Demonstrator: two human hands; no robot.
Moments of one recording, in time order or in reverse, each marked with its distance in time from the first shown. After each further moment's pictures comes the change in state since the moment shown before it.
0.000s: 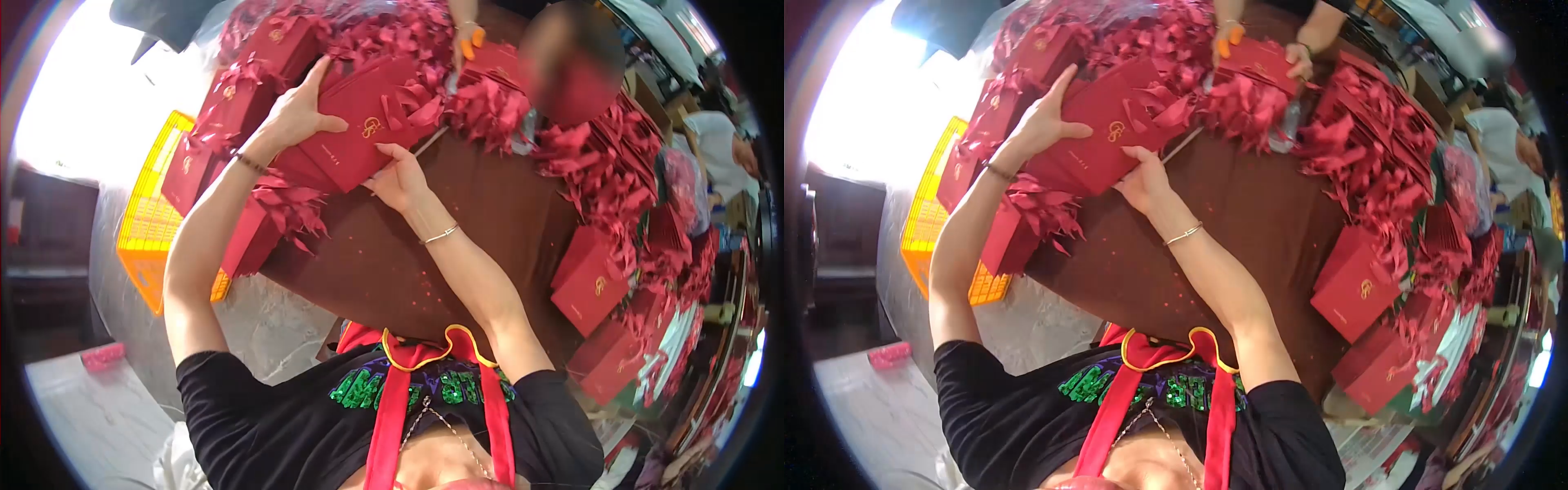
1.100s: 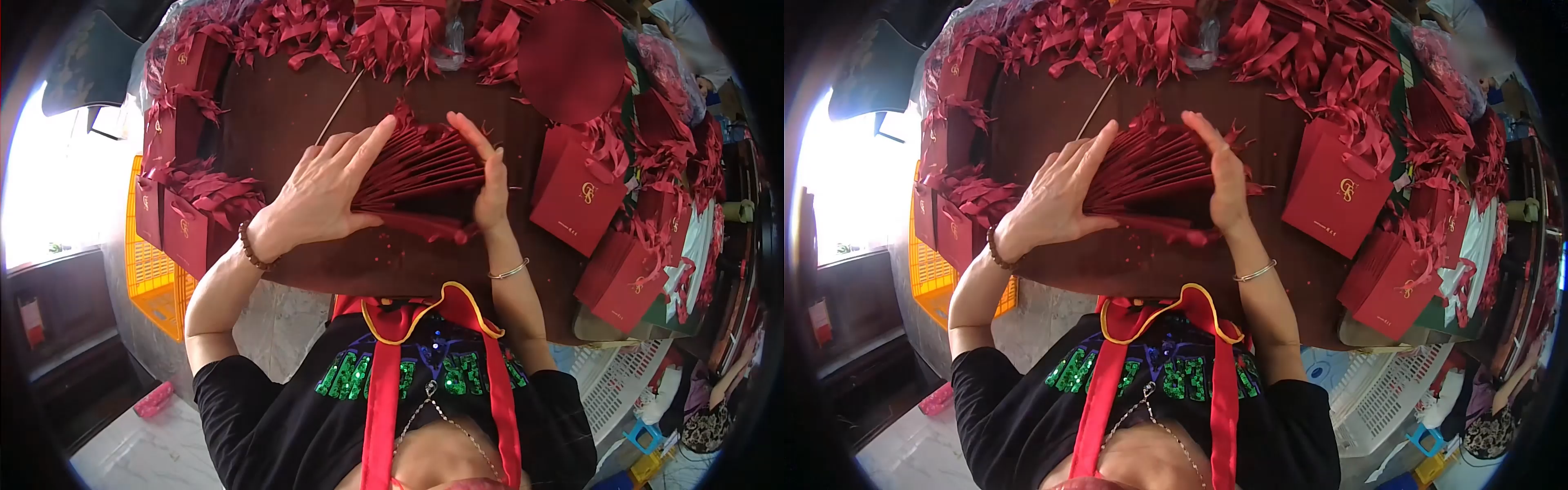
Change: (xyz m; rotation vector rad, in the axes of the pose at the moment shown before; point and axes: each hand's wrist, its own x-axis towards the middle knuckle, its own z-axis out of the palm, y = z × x) left_hand -0.087 0.143 0.083 0.199 -0.398 0.592; right_hand -0.205 -0.071 -0.081 -1.084 0.029 -0.889
